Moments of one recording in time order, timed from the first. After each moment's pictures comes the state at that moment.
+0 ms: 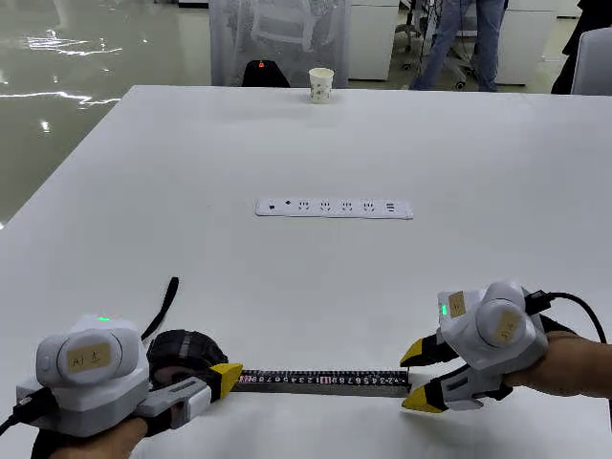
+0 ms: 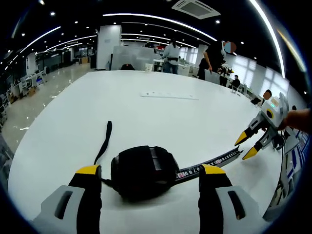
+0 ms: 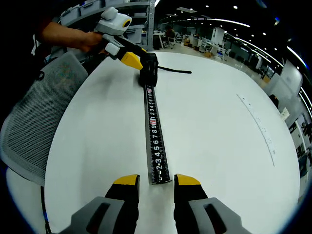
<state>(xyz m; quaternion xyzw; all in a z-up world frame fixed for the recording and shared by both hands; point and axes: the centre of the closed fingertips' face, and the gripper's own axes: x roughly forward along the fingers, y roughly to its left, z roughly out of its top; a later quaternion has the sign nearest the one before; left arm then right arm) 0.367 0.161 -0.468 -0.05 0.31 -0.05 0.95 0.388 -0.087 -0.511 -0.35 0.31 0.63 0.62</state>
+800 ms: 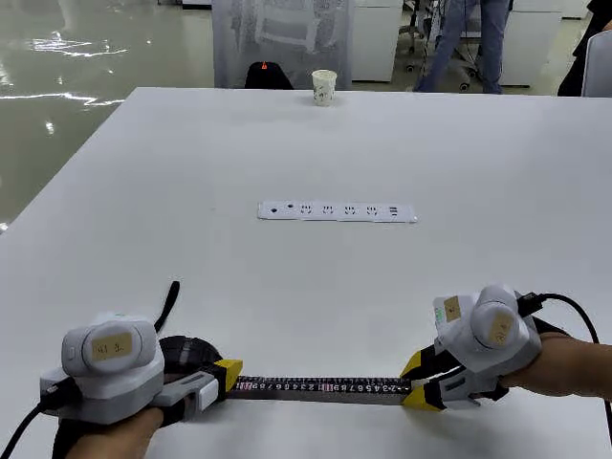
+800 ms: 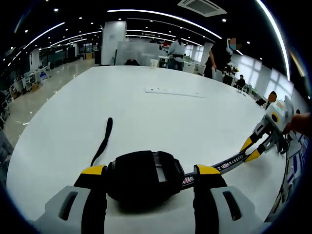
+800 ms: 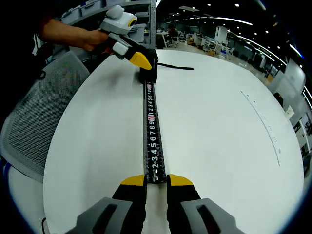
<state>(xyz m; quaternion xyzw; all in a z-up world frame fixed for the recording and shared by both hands) 0.382 0.163 -0.481 -0.06 0.33 -0.03 0.94 0.391 -0.088 -0.520 -0.34 0.32 0.65 0.60</state>
